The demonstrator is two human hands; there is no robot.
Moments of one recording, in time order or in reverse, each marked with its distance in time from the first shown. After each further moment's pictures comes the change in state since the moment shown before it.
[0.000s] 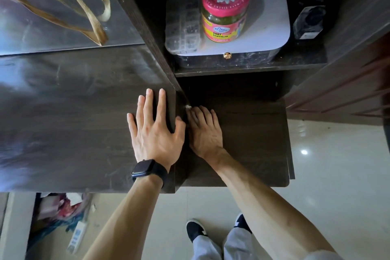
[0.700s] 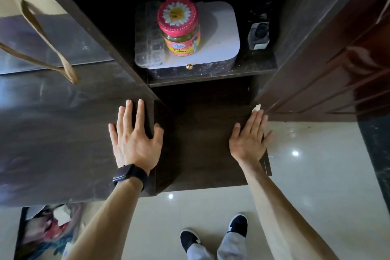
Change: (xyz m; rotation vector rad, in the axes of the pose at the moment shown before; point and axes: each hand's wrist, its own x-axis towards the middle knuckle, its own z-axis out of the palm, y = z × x) left_hand -0.002 0.001 -0.001 -0.016 -0.004 0.001; right_hand -0.072 0.116 -0.035 0.143 0.124 0.804
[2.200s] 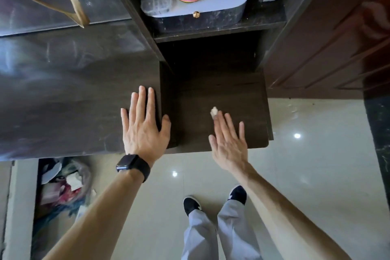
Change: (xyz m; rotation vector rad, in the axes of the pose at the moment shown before) left_hand -0.063 -0.021 -0.007 0.063 -0.128 0.127; right_hand -0.114 0.019 0.026 -0.180 -0.151 -0.550
